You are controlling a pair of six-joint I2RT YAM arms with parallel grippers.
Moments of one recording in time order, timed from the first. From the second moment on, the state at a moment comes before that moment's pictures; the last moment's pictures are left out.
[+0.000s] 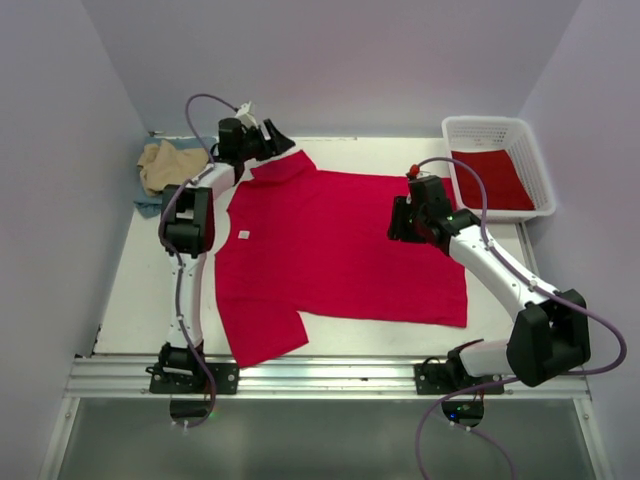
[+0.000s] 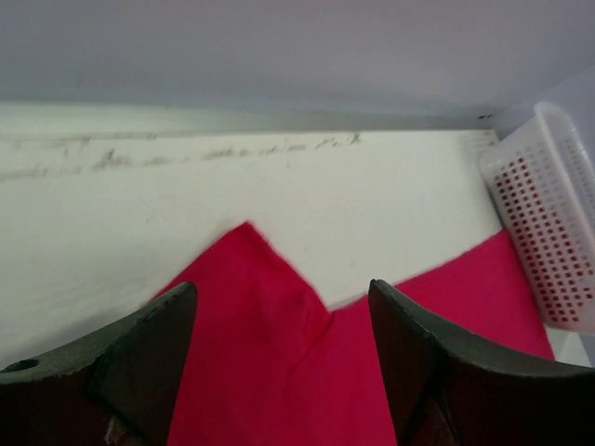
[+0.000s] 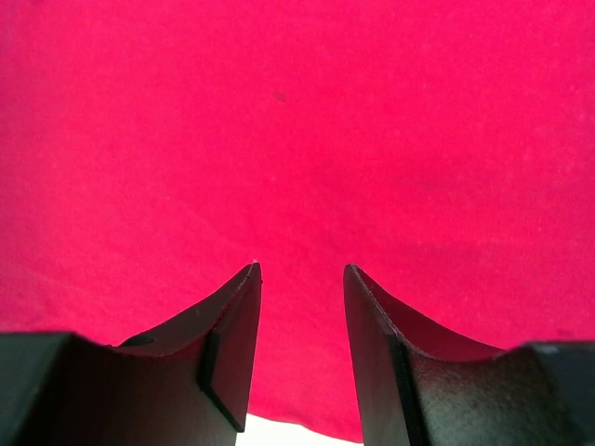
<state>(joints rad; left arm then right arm) -0.11 2.49 2.01 0.24 0.56 -0.57 0.37 1.35 1.03 -0.52 0.06 0.42</state>
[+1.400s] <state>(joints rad) -0.07 2.31 1.68 -0.05 0.09 -0.58 0.37 1.36 1.01 -0.51 0.05 0.42</state>
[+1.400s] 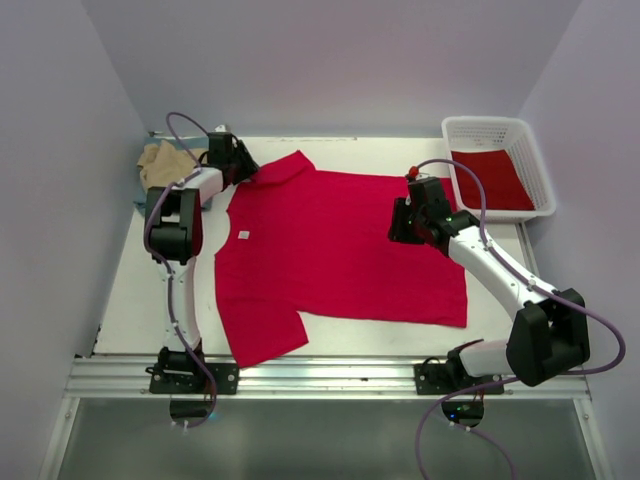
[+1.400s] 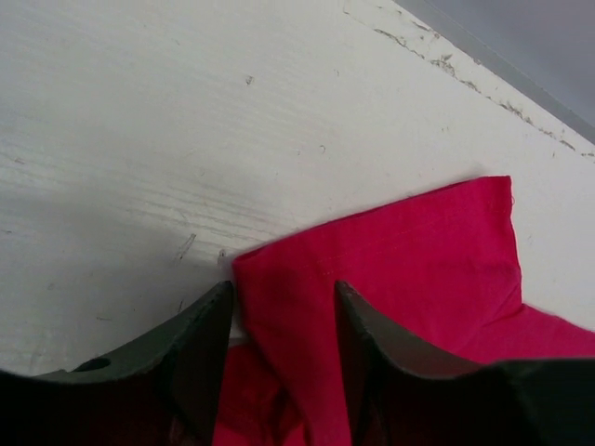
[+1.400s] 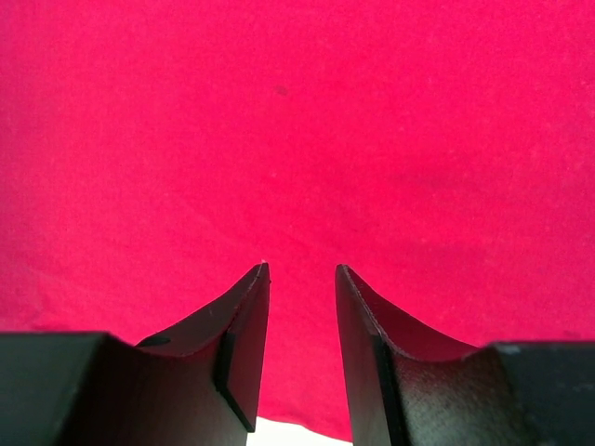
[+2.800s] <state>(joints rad) 0.05 2.21 1.73 -0.05 0.02 -0.51 0.35 1.83 1.44 -0.55 0.40 0.43</state>
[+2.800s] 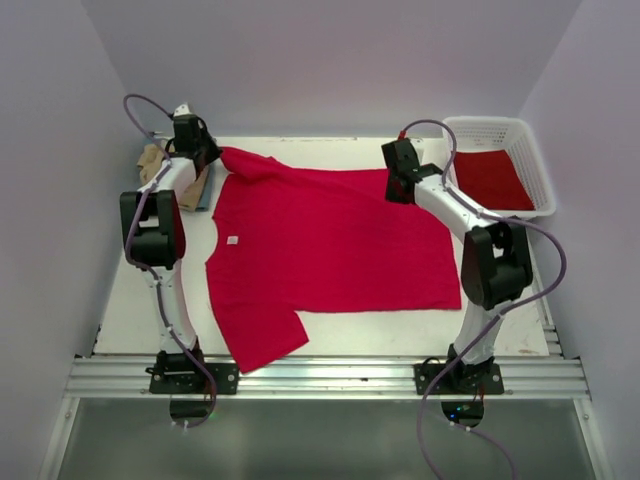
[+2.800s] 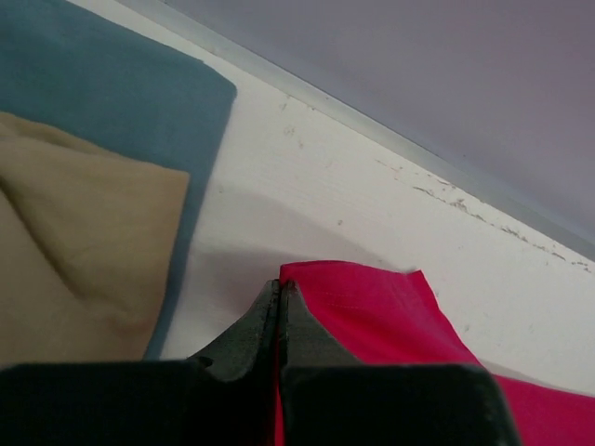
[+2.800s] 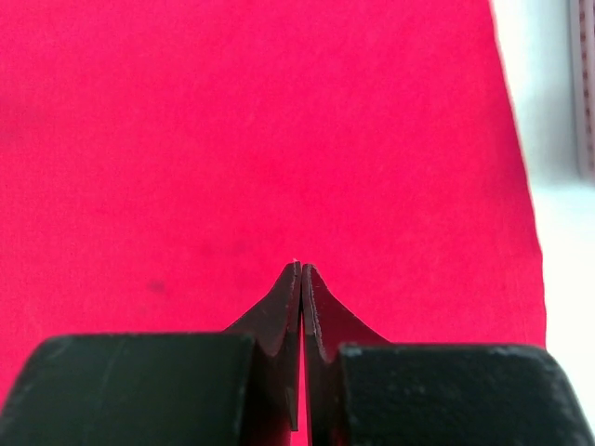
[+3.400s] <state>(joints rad) 0.14 2.21 1.72 -0.07 0.11 -0.51 0.21 2.58 2.35 -0.65 0.32 0.35</state>
